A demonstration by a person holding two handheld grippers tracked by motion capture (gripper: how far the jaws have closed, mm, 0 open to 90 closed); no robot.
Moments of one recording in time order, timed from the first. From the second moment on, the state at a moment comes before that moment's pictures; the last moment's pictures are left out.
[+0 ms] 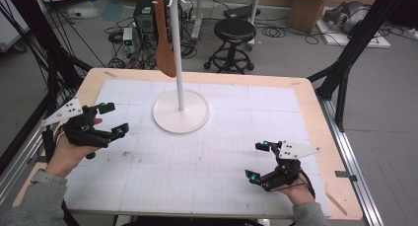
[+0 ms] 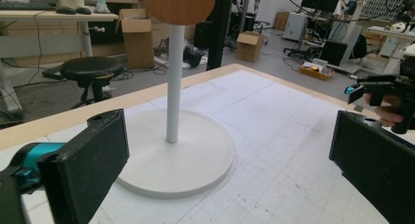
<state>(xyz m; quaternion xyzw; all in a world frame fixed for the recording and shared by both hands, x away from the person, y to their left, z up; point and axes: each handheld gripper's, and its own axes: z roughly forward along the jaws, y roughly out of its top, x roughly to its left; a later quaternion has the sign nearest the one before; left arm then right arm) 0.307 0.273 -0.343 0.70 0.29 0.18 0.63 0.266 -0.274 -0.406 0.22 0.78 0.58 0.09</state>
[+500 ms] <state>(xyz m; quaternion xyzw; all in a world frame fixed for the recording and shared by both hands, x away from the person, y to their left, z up) 0.291 0.278 -0.379 0.70 0.30 0.19 0.62 0.268 -0.276 -0.407 0.22 0.78 0.57 0.09</state>
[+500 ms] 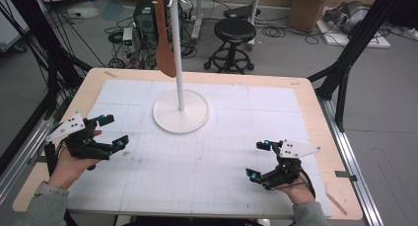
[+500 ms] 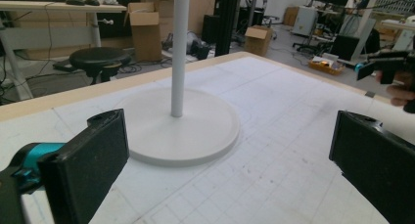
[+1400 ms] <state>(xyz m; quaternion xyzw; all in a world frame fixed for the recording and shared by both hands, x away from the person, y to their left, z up) 0.269 0.311 -0.412 0.68 0.34 0.21 0.61 0.264 -0.289 -0.407 0.26 0.76 0.58 0.14</state>
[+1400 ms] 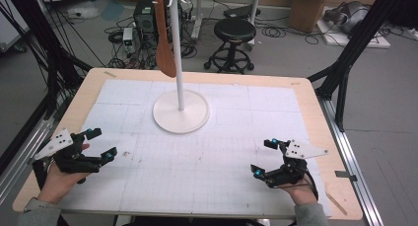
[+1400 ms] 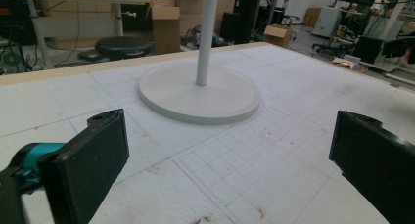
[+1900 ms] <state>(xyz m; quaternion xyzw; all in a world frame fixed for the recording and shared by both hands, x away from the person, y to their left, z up) 0.258 0.335 -0.415 0.67 0.37 0.22 0.61 0.262 -0.327 -0.417 0.32 0.73 0.58 0.17</state>
